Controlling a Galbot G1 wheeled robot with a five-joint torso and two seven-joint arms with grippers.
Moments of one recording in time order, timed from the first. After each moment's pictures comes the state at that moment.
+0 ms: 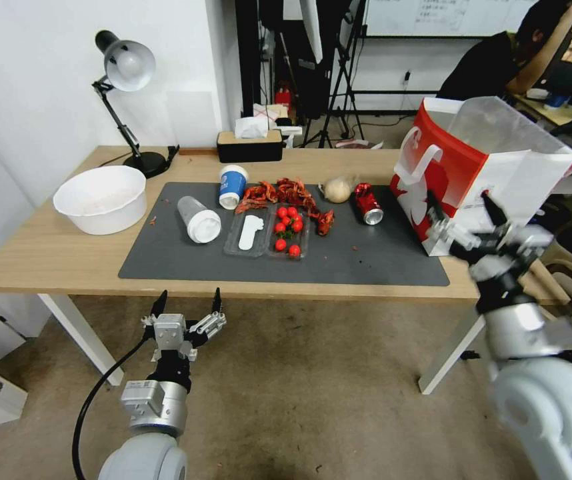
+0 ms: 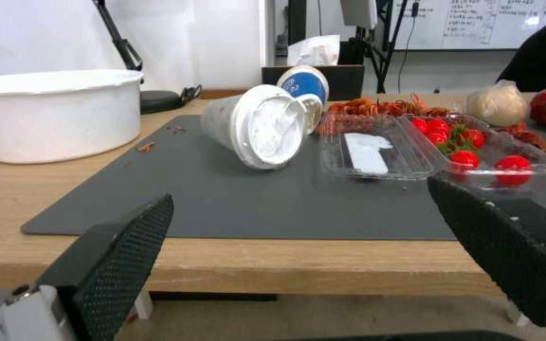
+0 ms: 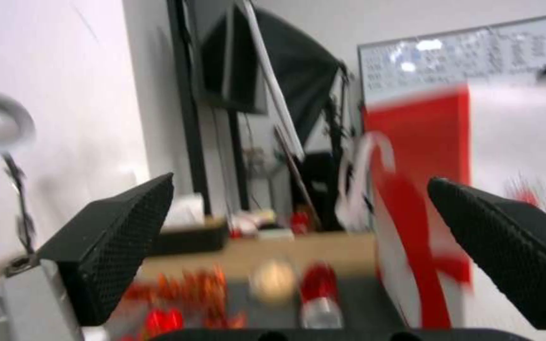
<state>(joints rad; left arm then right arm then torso) 1.70 -1.59 -0.50 -2.21 -0.03 0.02 -0.02 -1.41 1.11 0.67 2.31 0.69 0.02 0.08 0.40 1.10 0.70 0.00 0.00</state>
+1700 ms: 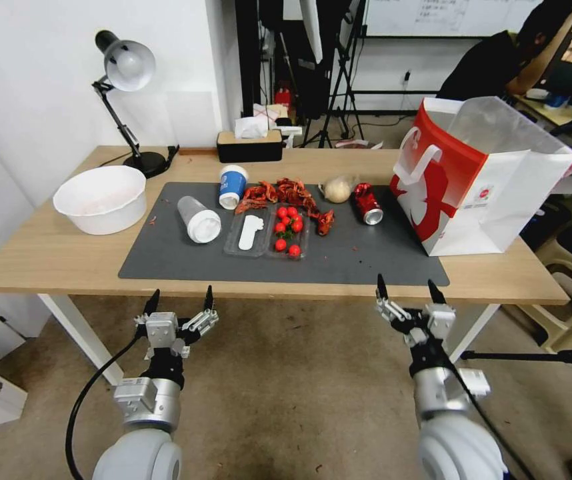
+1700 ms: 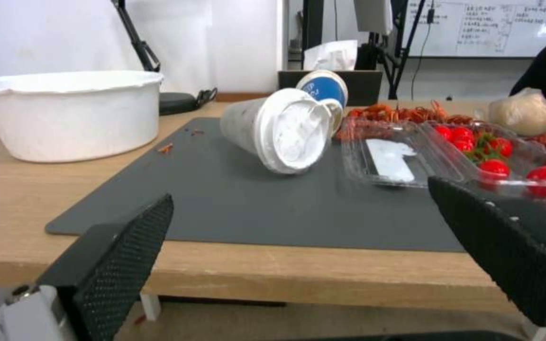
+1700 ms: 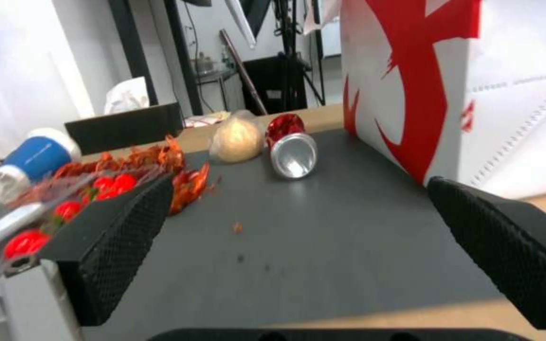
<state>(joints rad) 1.68 -1.58 -0.53 -2.18 -0.07 0.00 -0.02 -1.48 1.18 0.34 2.11 0.41 0.07 0.36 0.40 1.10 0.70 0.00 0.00</state>
